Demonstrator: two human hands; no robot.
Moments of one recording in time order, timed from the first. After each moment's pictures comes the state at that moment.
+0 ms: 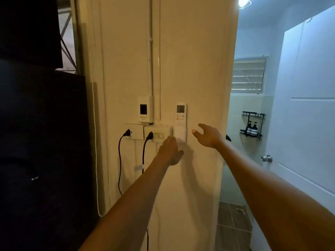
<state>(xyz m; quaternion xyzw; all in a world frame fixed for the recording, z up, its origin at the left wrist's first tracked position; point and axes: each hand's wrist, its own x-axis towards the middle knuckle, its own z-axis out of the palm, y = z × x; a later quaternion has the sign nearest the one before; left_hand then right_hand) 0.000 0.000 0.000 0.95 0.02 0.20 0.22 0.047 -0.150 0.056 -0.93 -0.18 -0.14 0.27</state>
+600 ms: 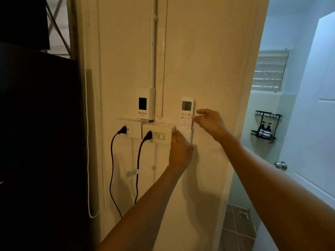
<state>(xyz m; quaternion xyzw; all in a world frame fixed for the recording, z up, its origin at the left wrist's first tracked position) 0.084 -0.022 -0.025 0.86 0.04 0.37 0.36 0.131 -0.116 0.081 -0.83 -0.19 -0.13 0.51</state>
